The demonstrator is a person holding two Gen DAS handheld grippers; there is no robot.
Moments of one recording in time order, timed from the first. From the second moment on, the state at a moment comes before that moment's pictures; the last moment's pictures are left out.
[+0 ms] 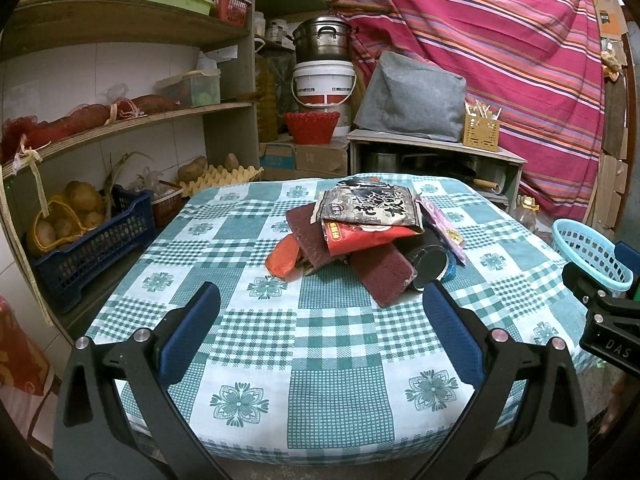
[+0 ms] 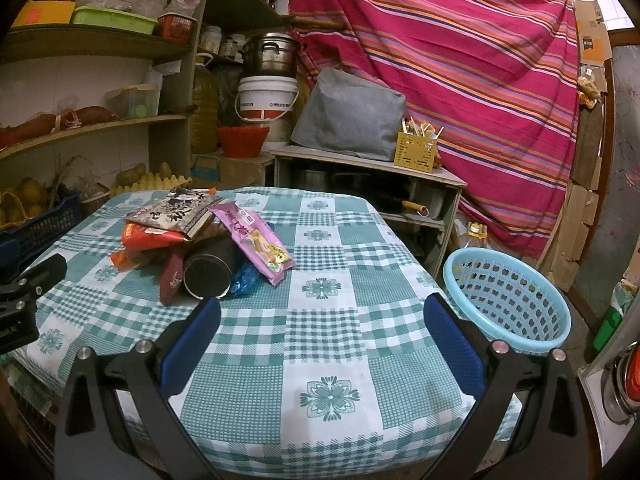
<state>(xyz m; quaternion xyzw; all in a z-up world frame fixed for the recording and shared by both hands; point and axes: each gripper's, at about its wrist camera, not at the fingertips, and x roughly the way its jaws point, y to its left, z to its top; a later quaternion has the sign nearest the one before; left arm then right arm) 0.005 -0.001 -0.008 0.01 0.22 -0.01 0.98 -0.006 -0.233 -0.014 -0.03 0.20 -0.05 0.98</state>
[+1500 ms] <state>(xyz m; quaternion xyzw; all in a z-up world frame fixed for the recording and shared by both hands) 0.057 0.001 0.009 0.01 0.27 0.01 0.96 0.047 -0.249 -0.002 -0.02 0.27 -0.06 0.96</state>
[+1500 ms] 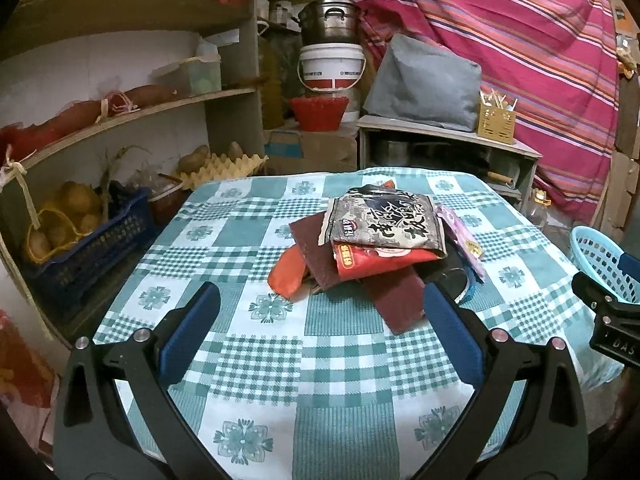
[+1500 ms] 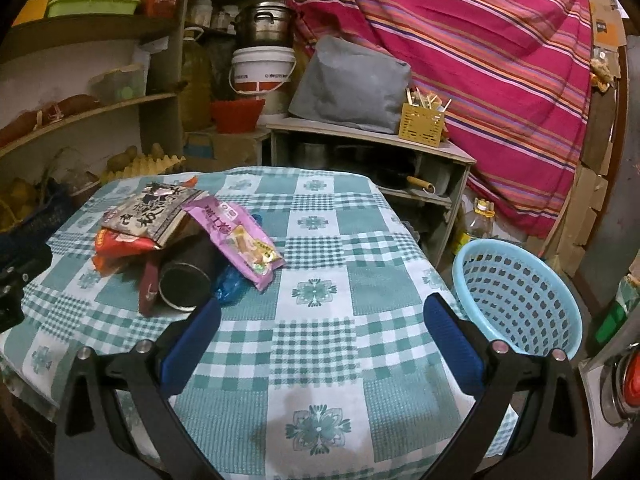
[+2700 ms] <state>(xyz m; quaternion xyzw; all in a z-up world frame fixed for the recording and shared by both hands) 0.149 0.042 0.012 0.02 0.31 0.03 0.95 0.168 -0.202 -0.016 -0.05 0.34 0.01 0.94</state>
